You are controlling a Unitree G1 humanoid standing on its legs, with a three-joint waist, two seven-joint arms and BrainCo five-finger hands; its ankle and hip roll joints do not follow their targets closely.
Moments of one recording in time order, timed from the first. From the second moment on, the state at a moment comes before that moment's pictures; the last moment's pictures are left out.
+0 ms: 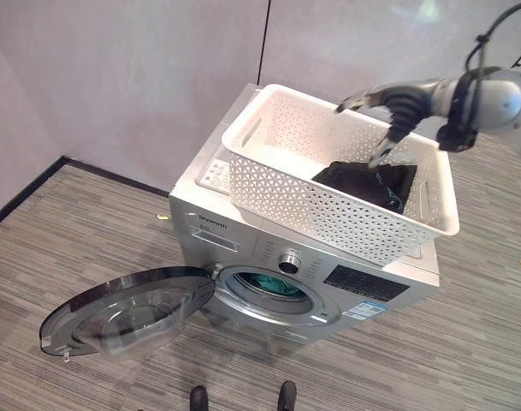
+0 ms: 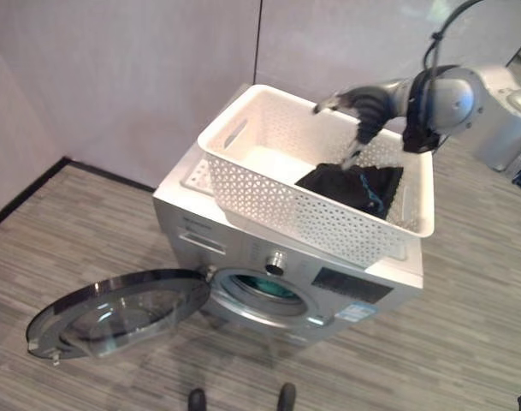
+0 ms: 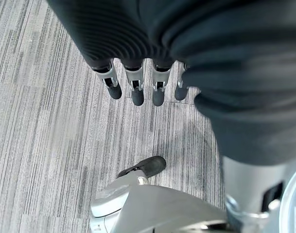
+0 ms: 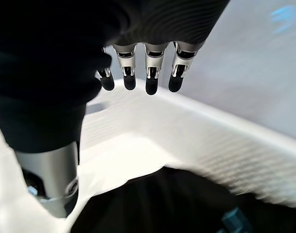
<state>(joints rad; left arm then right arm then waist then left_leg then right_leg) 0.05 0.35 -0.18 1.34 -0.08 -0.09 0.05 -1.64 -1.21 1.38 0.25 0.26 -0.10 0.46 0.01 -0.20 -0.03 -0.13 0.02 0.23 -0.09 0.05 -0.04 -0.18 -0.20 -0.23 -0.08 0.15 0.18</state>
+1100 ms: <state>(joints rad) -0.01 0.28 -0.18 1.31 -0.02 -0.08 0.06 -1.14 -1.25 1.10 0.22 -0.32 -0.16 0.34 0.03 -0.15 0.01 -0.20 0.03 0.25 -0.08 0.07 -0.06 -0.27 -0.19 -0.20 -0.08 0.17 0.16</state>
